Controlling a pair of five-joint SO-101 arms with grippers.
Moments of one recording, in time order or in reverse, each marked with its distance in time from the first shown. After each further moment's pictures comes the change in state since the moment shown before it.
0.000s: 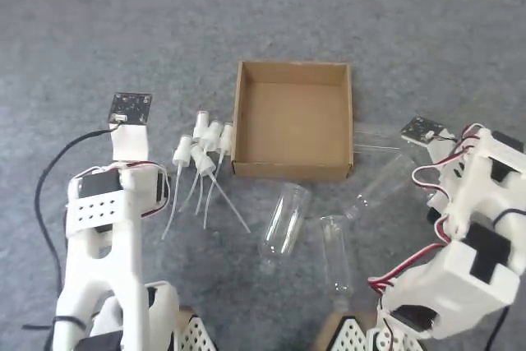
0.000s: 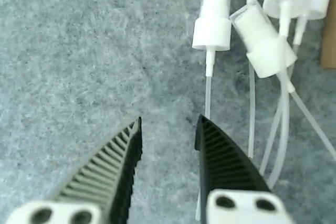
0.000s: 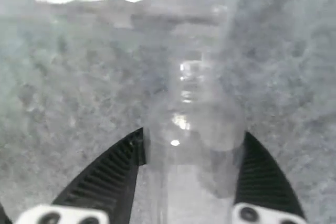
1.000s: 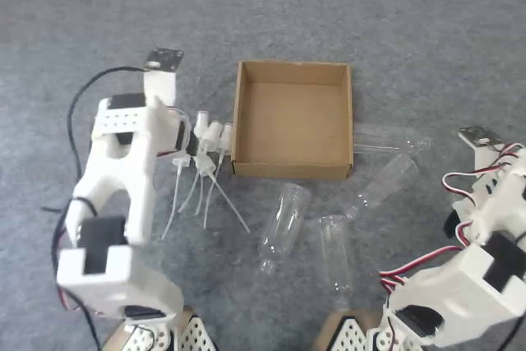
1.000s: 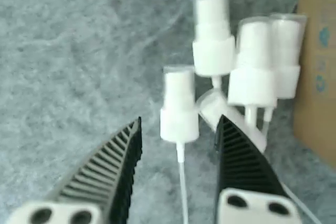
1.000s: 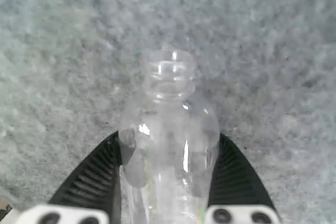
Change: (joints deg) left arm 7.4 42.0 -38.4 6.2 1.6; right arm 11.2 0.4 -0.1 -0.9 -18.7
